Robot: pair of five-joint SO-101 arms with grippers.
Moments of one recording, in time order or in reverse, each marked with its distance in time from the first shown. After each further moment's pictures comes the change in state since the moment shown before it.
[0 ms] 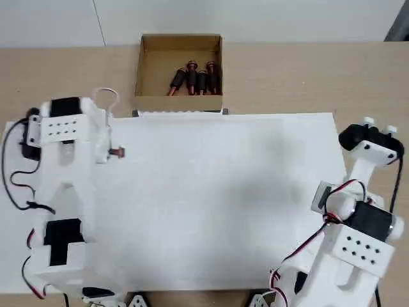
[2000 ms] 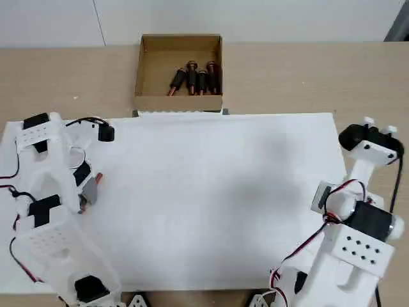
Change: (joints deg) left arm -15.4 21.2 -3.2 12.5 -129.9; right arm 0.0 0.0 0.0 0.0 0.0
